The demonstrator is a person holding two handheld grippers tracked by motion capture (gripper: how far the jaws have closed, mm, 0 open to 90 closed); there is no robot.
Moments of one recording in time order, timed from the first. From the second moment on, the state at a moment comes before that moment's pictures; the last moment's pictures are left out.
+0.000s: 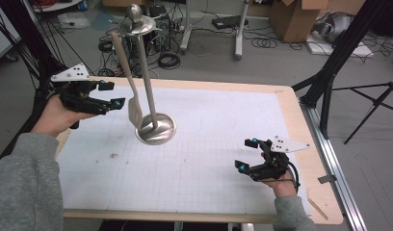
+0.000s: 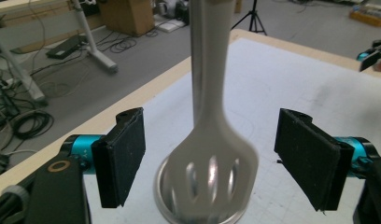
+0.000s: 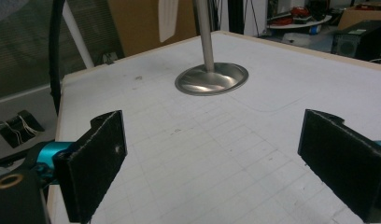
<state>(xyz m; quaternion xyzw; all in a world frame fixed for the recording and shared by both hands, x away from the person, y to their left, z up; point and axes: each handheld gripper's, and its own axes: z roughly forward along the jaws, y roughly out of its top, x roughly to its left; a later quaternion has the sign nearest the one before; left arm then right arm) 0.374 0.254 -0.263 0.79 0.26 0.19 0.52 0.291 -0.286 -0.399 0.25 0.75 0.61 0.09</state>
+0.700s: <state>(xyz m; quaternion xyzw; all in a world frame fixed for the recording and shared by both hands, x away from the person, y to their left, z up) 0.358 0.263 -0.266 0.78 0.25 0.18 0.54 0.291 -0.285 -0.401 0.25 0.75 0.60 0.09</state>
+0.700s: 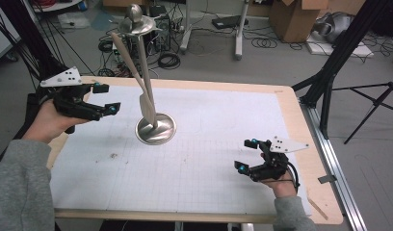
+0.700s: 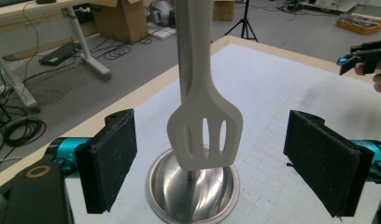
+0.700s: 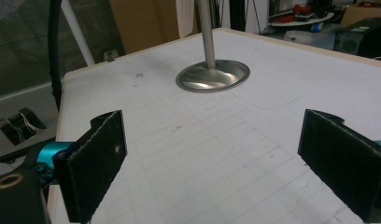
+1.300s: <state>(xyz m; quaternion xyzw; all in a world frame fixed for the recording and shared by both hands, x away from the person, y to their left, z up) 0.336 0.277 -0.281 0.77 0.24 0.19 0.56 0.291 -0.283 -0.402 0.25 0.76 0.60 0.09</state>
